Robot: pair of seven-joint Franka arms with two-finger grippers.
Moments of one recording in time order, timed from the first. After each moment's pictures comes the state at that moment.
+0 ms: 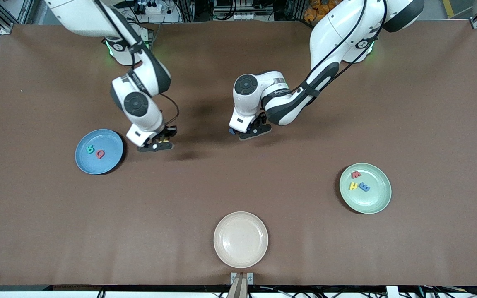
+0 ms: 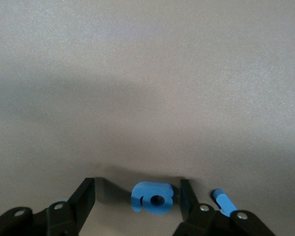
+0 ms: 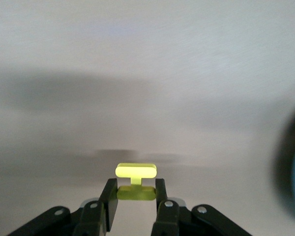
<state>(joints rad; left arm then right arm) -0.37 0.76 -0.58 -1.80 0.57 2.35 -1.56 0.25 0.32 0.12 -2.24 -0.14 2.42 0.30</state>
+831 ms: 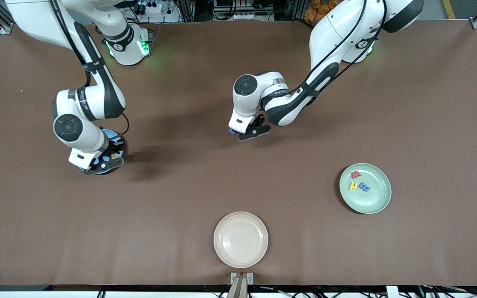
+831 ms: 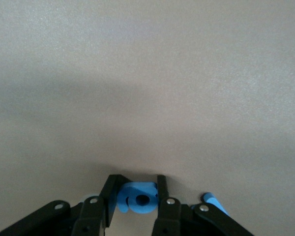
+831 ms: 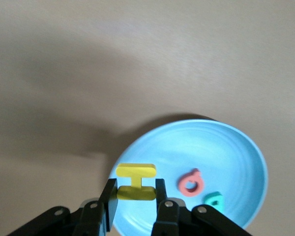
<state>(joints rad) -0.37 0.76 -0.57 -1.78 0.57 2.36 -1.56 0.24 0.32 -0.16 -2.12 -0.14 2.28 -0.19</state>
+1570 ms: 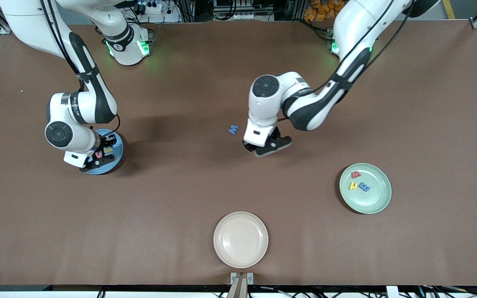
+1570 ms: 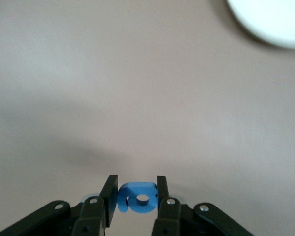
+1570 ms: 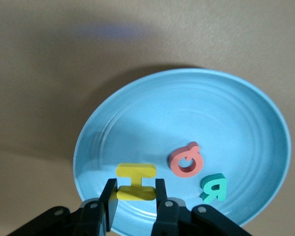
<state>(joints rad) -0.22 0.59 -0.55 -1.73 0.56 2.29 -1.43 0.23 0.37 -0.20 -2.16 -0.09 2.26 -0.31</state>
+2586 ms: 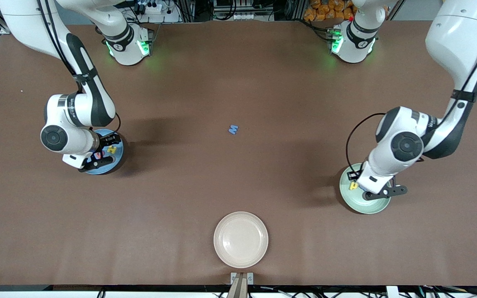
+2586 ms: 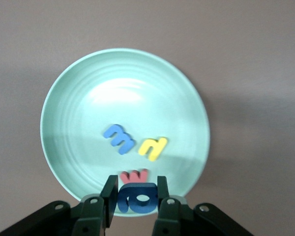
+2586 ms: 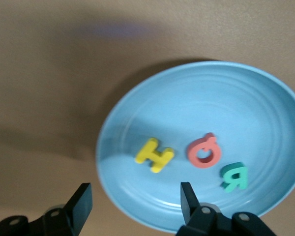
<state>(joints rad) 0.31 0.59 -0.54 -1.76 0.47 2.19 -0.58 0.23 0.36 -0.18 -2.10 0.02 2.14 -0.23</state>
